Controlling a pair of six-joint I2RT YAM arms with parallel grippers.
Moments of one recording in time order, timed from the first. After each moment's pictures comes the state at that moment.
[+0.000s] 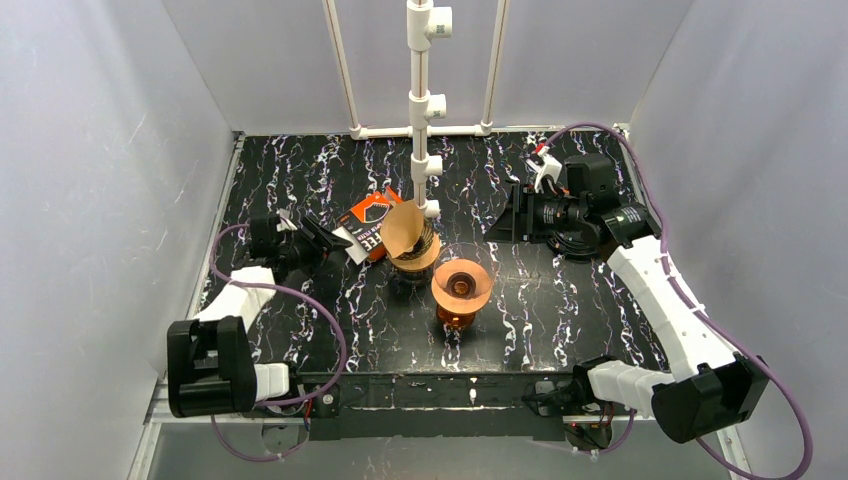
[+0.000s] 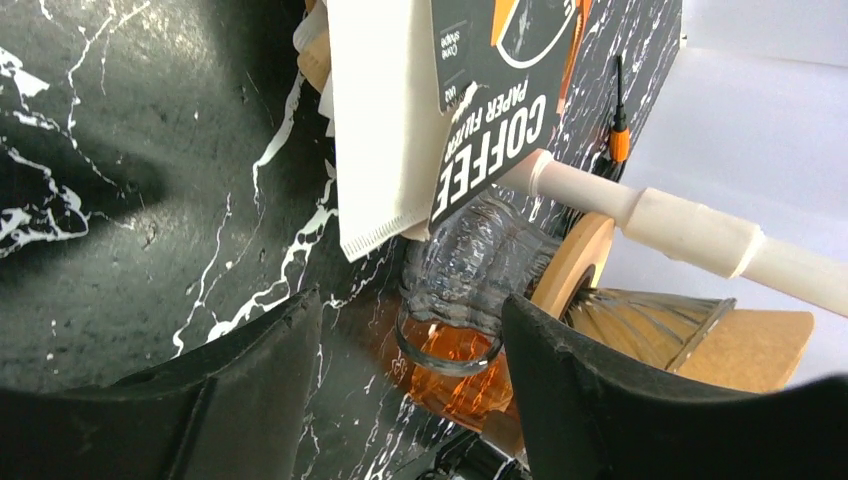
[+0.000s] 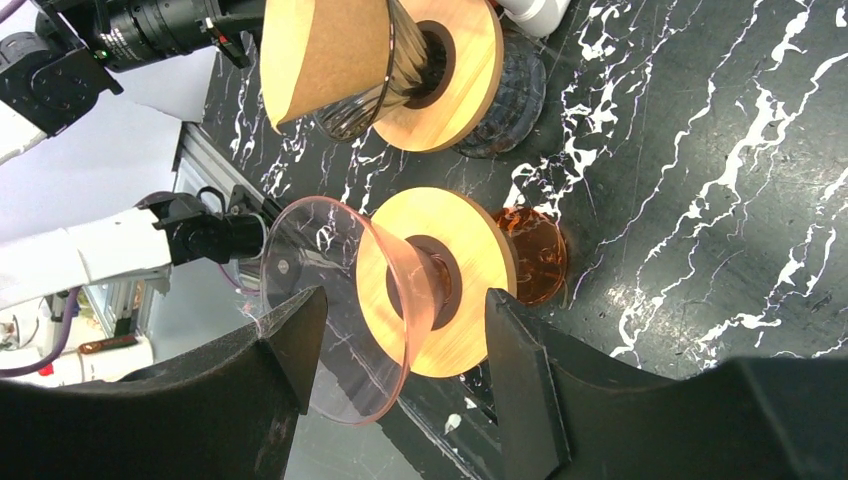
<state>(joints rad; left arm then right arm) 0.07 1.25 0.60 -0.16 0.56 -0.89 0.35 1.15 1.20 -0.74 -0.62 0.36</state>
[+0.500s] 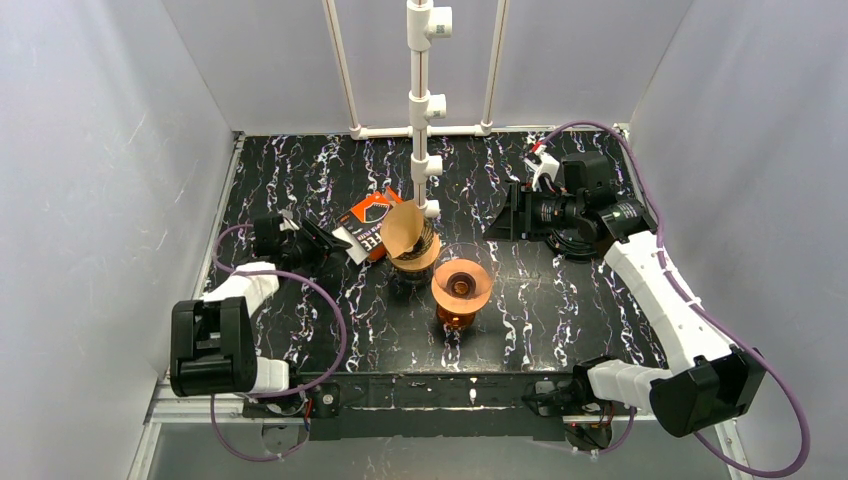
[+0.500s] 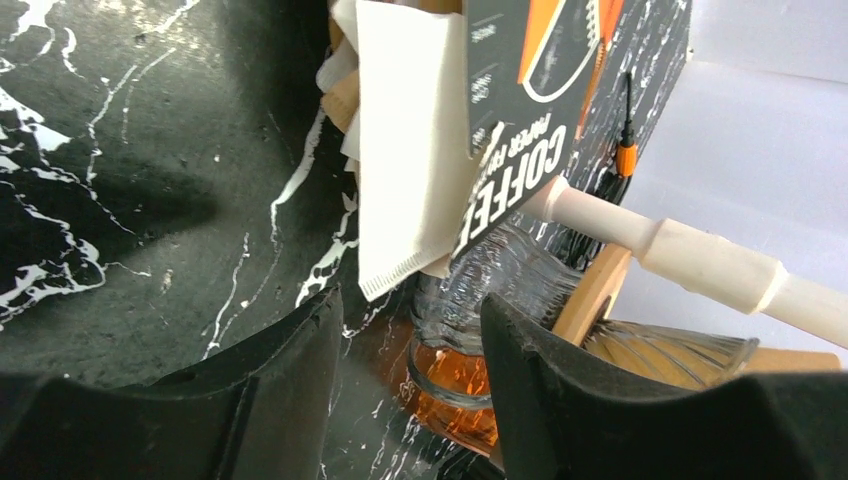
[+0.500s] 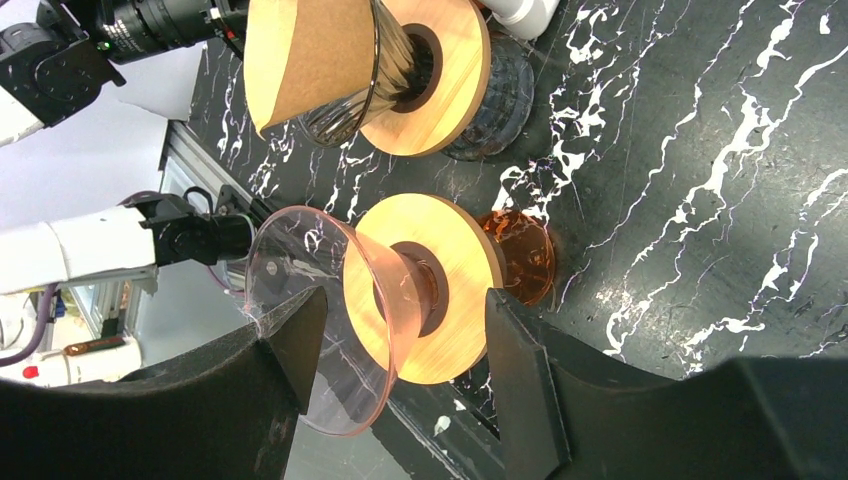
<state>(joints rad) 0.07 1.34 0.60 -0.05 0.55 -0.91 0.35 1.18 1.21 -0.74 -0.61 0.34</state>
